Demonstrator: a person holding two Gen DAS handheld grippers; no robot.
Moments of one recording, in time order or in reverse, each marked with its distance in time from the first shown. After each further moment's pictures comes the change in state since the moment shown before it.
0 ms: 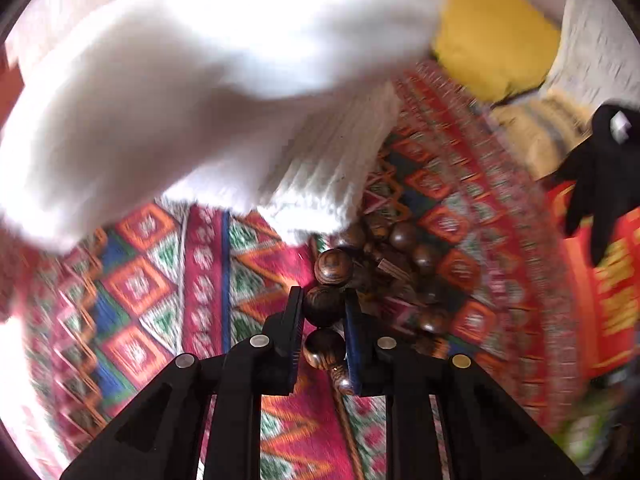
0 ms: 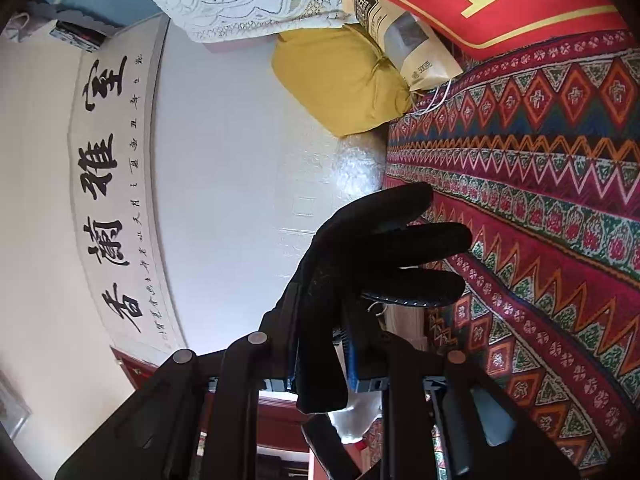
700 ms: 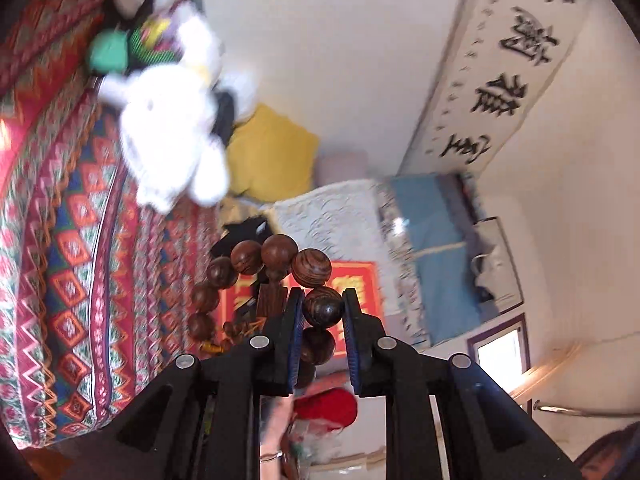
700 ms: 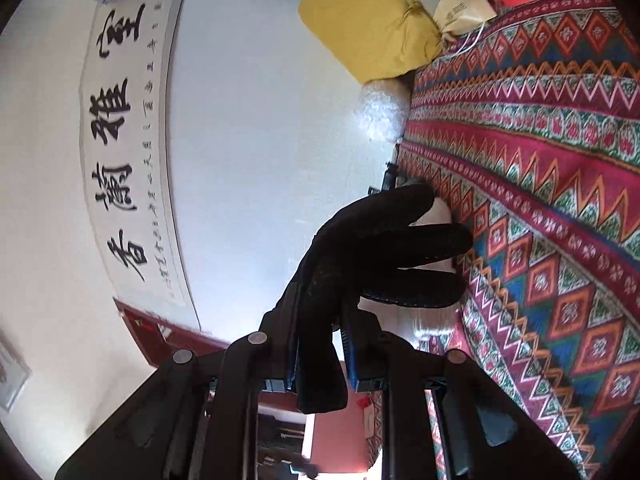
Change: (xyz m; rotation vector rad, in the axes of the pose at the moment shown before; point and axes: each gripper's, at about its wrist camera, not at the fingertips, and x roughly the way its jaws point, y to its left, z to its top) left arm -0.226 0.158 -0.033 -0.504 -0.189 -1.114; right arm 0.021 0.021 -0.065 -0.083 0.169 0.026
